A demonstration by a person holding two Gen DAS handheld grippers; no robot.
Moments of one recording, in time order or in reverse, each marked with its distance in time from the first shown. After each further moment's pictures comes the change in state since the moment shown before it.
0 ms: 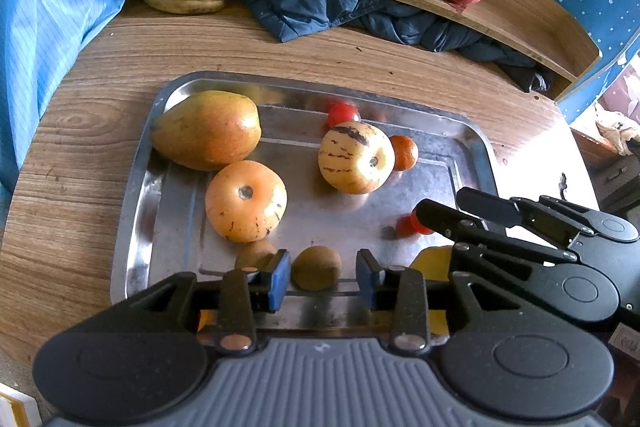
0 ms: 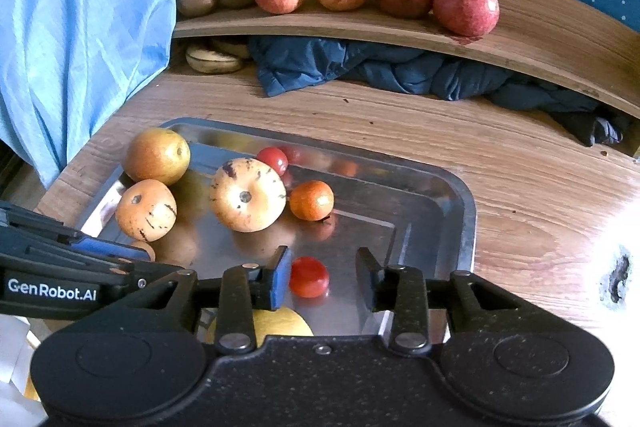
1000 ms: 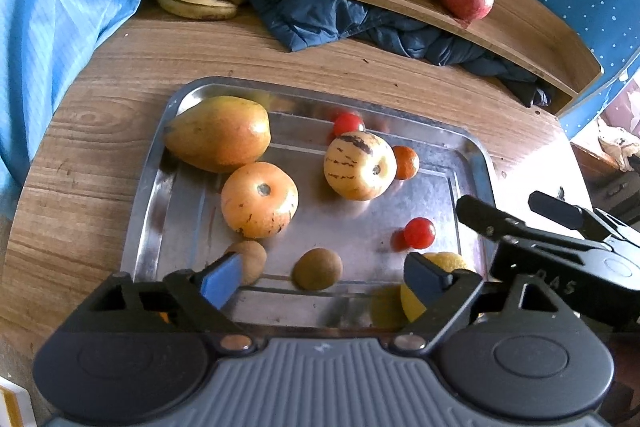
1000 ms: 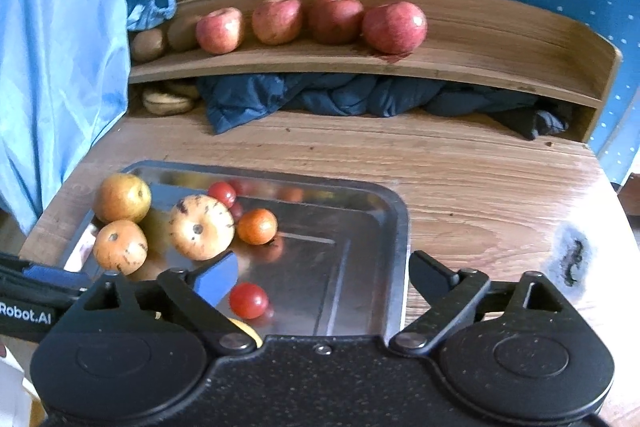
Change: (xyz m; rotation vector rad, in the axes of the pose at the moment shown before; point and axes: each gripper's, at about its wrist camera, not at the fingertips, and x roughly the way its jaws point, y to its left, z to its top) left arm -0.010 0.003 -0.003 -0.041 -0.026 0.003; right arm -0.025 -0.025 -0.002 0.132 -0.076 -0.095
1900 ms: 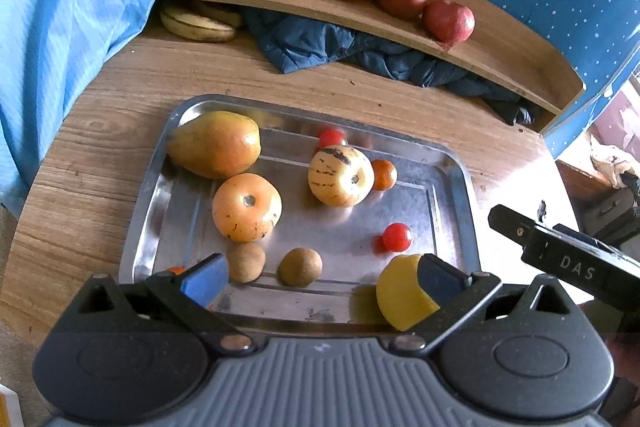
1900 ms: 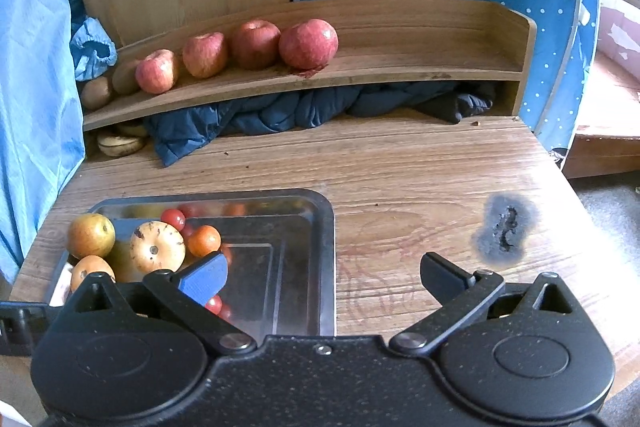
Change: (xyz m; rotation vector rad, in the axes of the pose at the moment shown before) left arm -0.027 -0.006 -0.009 -0.013 -0.066 -0.027; right arm -0.033 -0.030 -0.011 0.144 -0.045 -0.098
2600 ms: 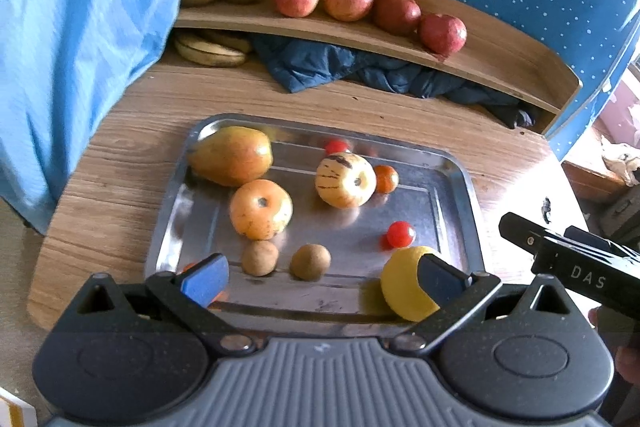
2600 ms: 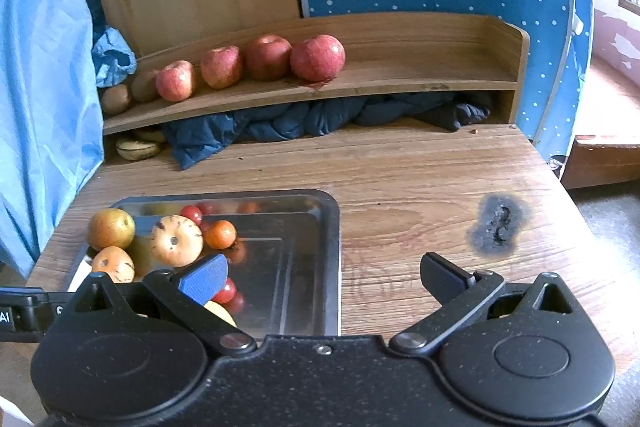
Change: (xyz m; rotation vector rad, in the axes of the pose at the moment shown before) left arm -0.028 -0.007 -0.014 0.041 -0.069 0.068; right arm -0.026 -0.001 -0.011 -0.014 -0.044 0.038
